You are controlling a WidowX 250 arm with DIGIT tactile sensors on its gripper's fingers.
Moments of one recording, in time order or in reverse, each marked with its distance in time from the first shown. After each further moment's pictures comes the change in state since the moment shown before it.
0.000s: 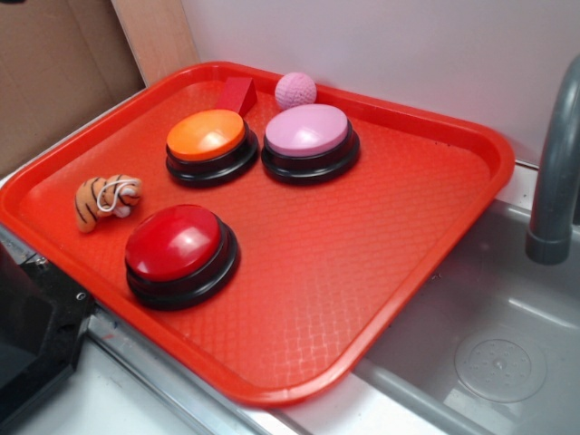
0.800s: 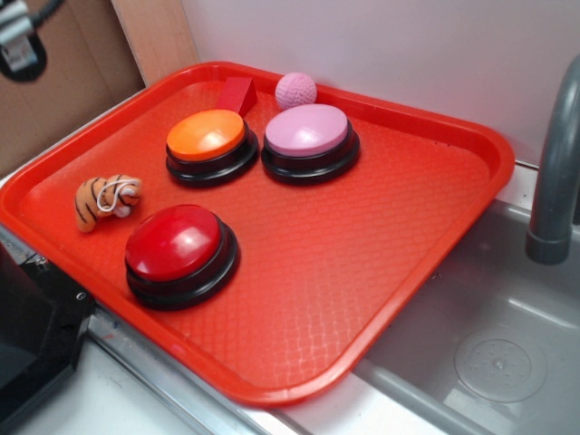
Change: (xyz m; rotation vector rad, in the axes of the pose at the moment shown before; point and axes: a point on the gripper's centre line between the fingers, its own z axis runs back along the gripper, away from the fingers) arm 0.001 0.025 -0.062 -0.064 -0.024 -0.249
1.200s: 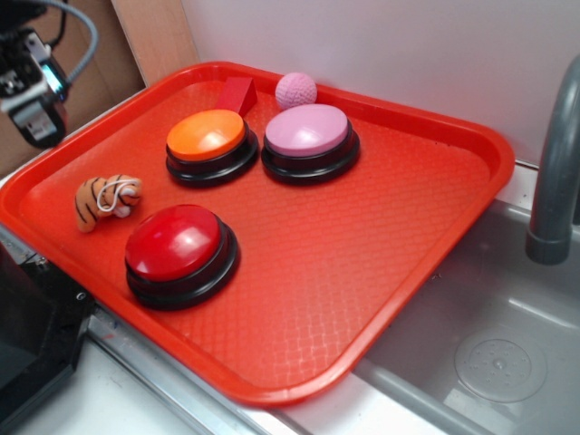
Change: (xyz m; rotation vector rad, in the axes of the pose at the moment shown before) arm 0.003 0.033 -0.053 -0.042 -0.079 -0.261
